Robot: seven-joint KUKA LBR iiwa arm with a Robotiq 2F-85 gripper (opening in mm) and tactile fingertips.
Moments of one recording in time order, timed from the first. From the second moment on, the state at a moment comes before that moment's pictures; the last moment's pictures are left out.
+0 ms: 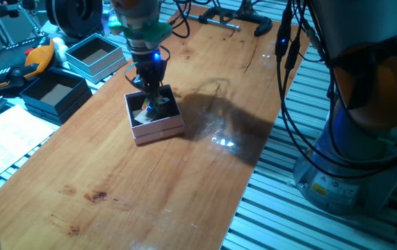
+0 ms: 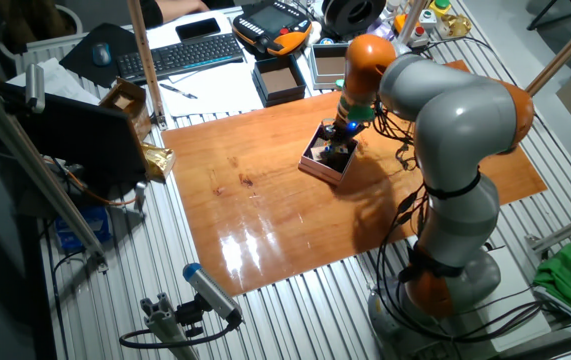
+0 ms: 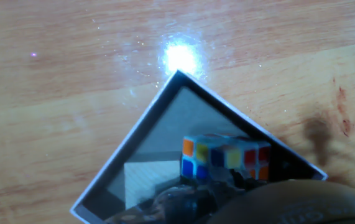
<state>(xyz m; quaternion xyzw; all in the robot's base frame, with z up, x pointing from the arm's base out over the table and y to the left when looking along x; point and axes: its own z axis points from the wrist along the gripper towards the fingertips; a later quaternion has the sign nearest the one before) 0.547 0.004 0.110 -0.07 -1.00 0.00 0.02</state>
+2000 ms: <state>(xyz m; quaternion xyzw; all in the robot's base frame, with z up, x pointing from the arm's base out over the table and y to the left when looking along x) 0.542 0.003 0.066 -0.11 -0.99 -0.01 -0.04</state>
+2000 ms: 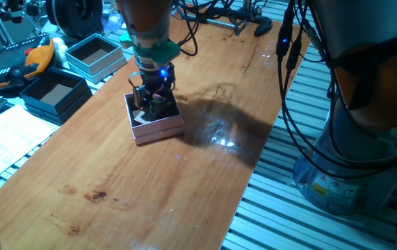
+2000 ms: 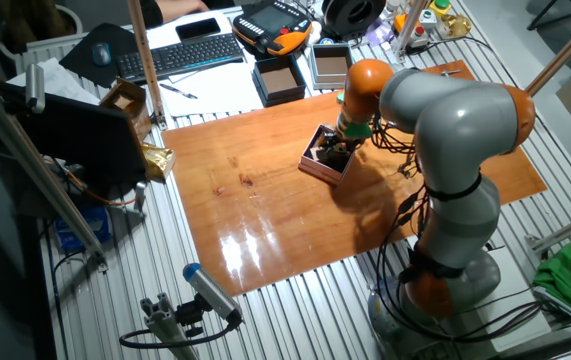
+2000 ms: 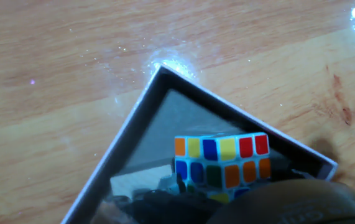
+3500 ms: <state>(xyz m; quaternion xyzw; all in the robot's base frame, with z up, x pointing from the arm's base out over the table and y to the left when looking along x) 0.543 -0.004 0.131 -0.07 -1.00 -0.01 0.03</state>
